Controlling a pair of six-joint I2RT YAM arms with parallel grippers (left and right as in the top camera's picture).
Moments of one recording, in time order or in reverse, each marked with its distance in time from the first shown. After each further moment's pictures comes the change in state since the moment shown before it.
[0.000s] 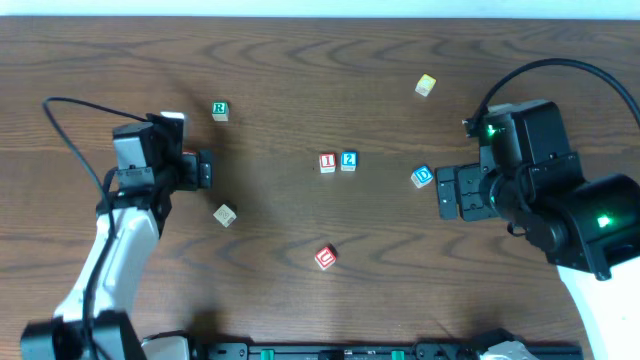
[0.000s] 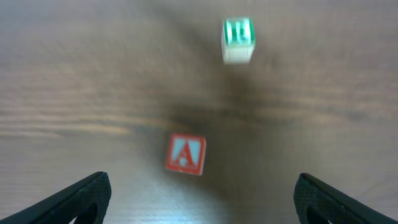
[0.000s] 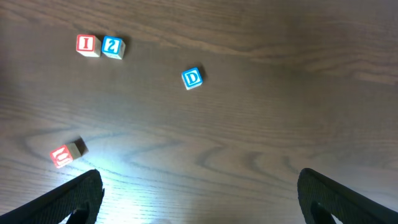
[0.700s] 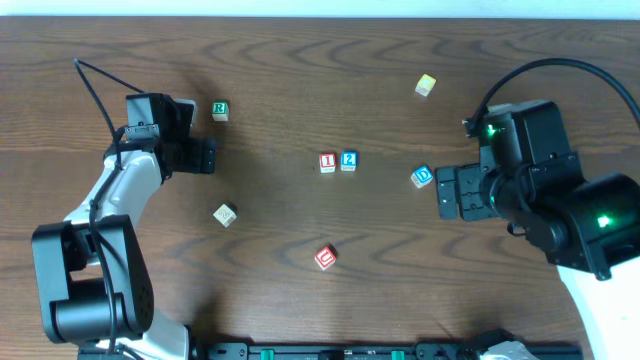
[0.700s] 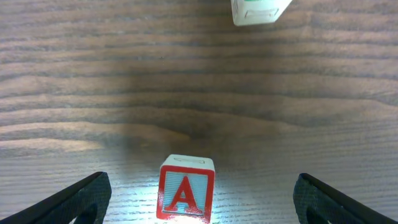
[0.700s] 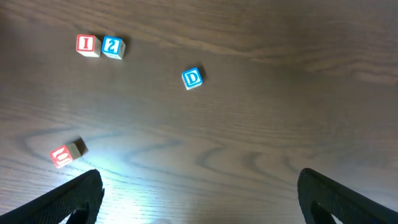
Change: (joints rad) left arm 0.000 0.335 0.269 -0.160 -0.003 0.066; right arm 0.000 0.000 0.000 0.000 0.000 0.000
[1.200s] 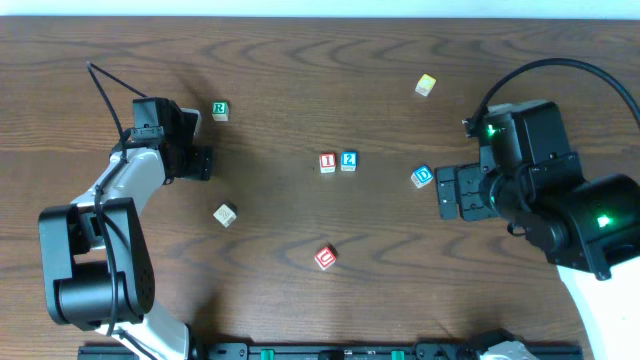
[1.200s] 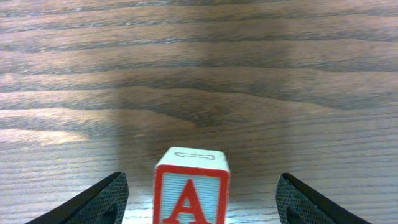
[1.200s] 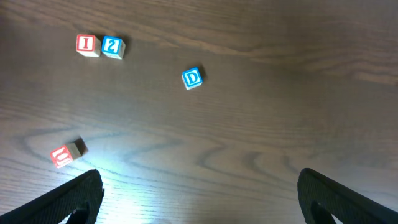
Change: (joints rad) left arm 0.000 0.069 0.001 0.000 -0.043 0.027; right arm 0.000 0.000 0.000 0.000 0.000 0.000
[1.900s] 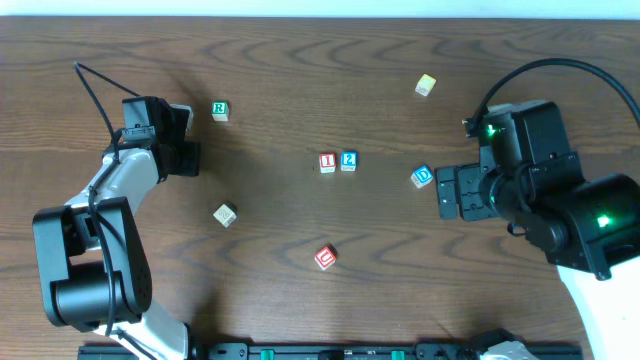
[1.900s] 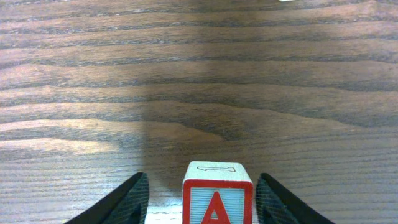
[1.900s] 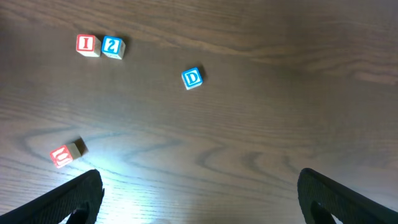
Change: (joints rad) left arm 0.036 0.000 0.000 0.045 0.023 0.010; right arm 0.000 0.000 0.000 0.000 0.000 0.000
